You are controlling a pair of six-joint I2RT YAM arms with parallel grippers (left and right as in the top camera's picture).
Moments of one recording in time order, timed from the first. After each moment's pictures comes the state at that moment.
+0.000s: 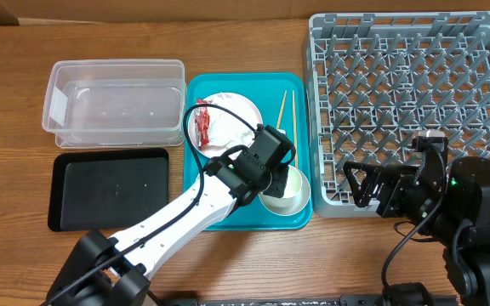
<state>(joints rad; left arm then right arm) -0.75 1.61 1.07 -0.53 -0.01 -0.50 0.12 0.76 1.05 -0.94 -0.38 0.38</state>
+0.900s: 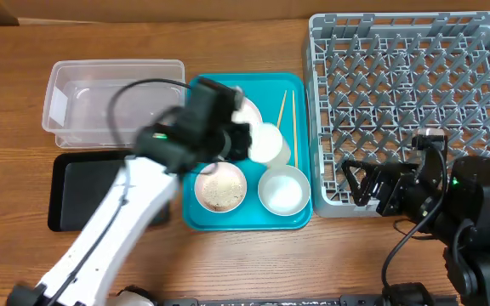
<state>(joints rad) -0.39 1.44 1.30 -0.79 0.41 -0.46 0.12 0.76 1.05 -0.88 -0.43 0.38</state>
